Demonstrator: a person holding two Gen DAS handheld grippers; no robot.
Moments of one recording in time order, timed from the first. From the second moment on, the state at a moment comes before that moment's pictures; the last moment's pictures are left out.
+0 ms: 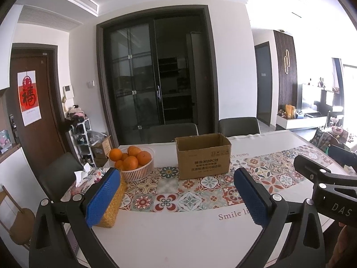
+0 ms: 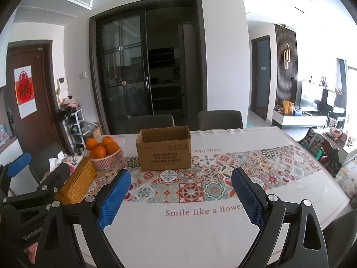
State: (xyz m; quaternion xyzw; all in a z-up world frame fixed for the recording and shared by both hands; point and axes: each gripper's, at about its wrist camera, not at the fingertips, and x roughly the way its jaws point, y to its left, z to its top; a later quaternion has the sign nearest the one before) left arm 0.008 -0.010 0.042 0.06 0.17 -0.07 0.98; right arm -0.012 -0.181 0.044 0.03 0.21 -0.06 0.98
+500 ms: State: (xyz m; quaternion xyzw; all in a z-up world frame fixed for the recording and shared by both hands) left arm 0.006 -0.010 0.042 0.05 0.17 -0.07 0.98; right arm -0.013 -0.180 0.044 0.03 0.21 -0.06 0.98
